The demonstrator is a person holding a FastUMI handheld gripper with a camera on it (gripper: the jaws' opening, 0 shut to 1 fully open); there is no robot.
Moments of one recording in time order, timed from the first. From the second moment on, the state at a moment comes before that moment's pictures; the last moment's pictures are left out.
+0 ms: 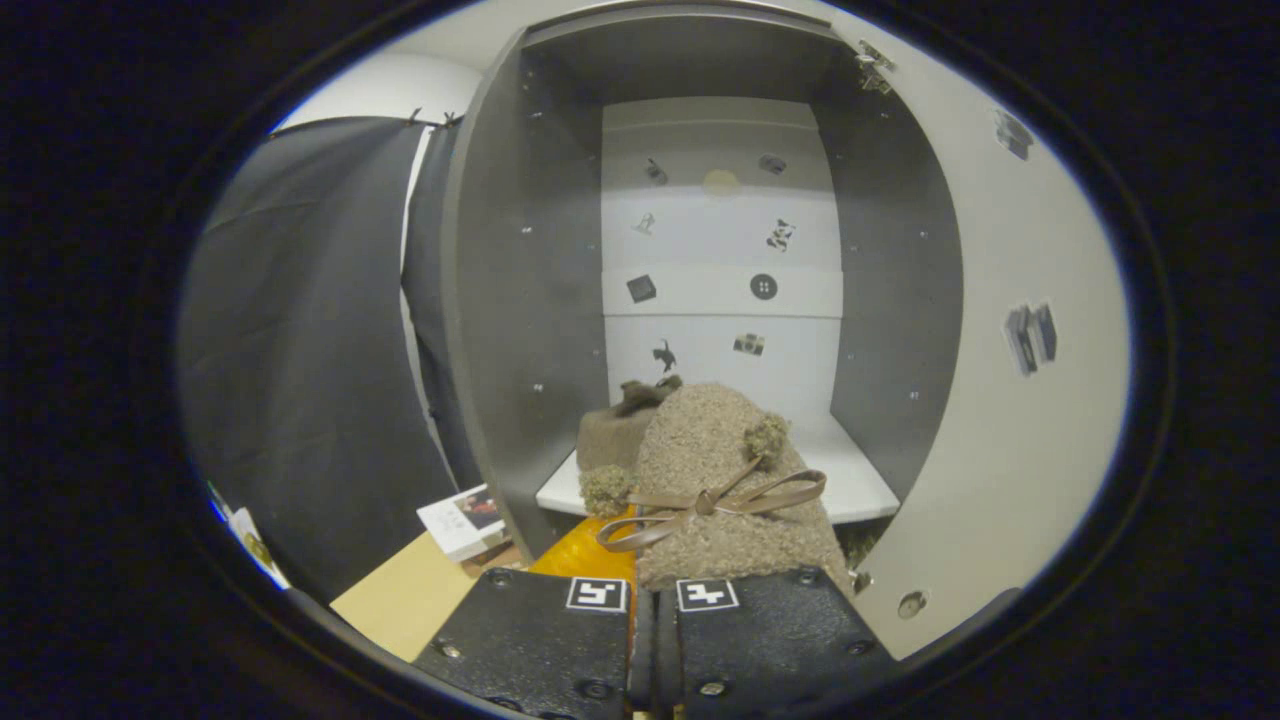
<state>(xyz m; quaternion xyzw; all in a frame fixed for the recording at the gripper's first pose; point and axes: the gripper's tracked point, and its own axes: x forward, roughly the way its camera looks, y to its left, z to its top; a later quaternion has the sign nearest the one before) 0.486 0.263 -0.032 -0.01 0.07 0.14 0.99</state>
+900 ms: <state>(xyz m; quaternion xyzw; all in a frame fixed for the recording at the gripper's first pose) 0.707 0.260 -0.047 0.02 0.14 0.07 0.99</state>
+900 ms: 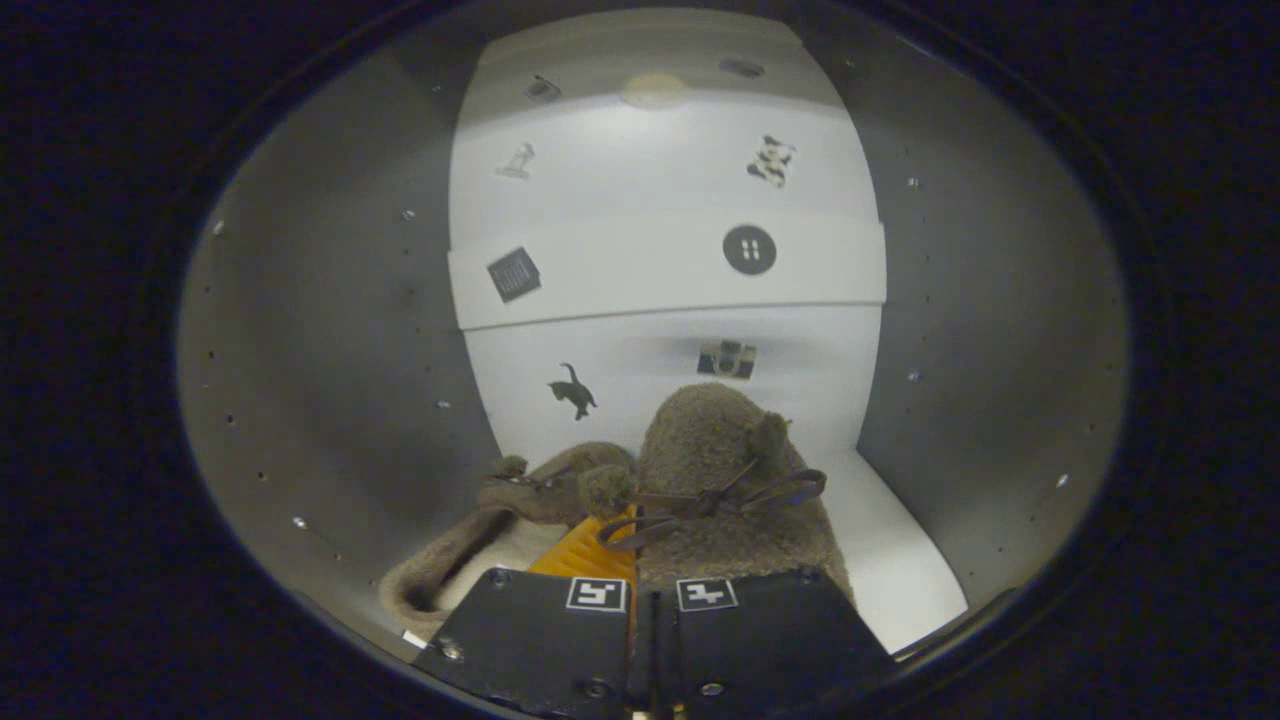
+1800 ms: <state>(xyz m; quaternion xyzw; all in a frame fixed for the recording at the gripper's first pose) 0.634 0.250 -0.029 0.02 0.16 0.06 0.99</state>
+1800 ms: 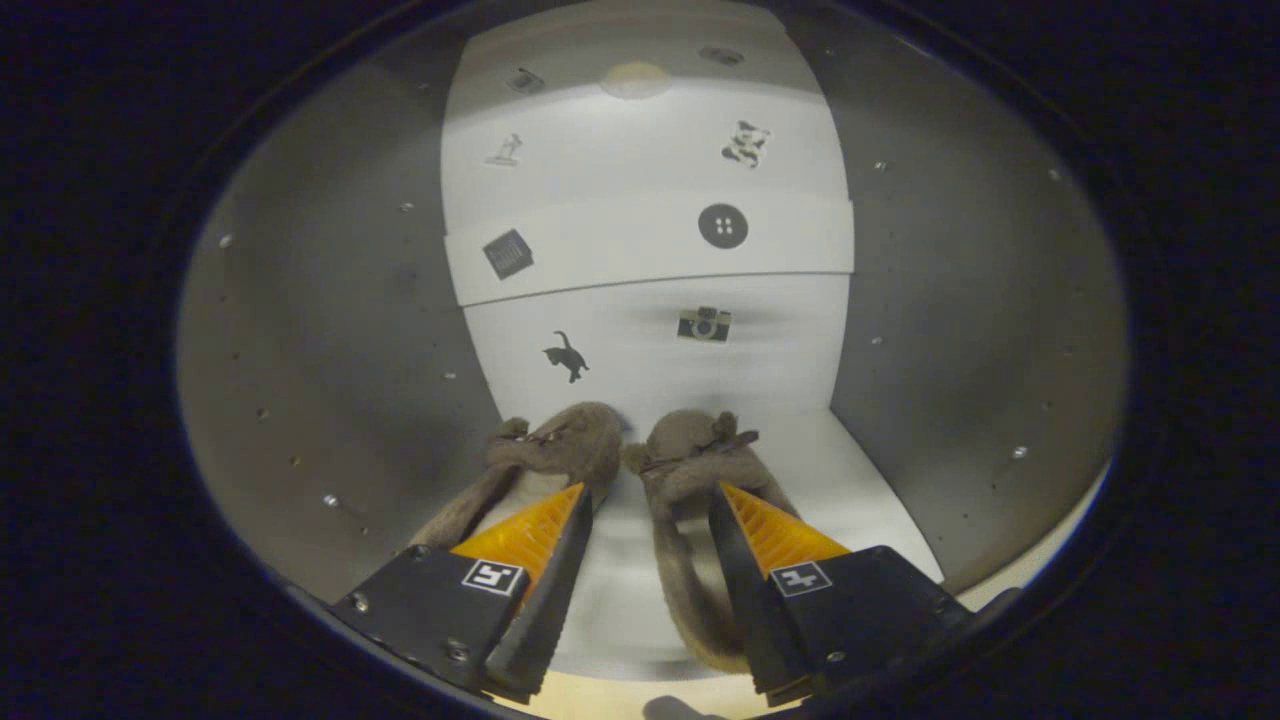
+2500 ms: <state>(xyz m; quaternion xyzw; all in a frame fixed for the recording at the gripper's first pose) 0.330 0.242 0.040 0.00 0.04 0.13 0.99</state>
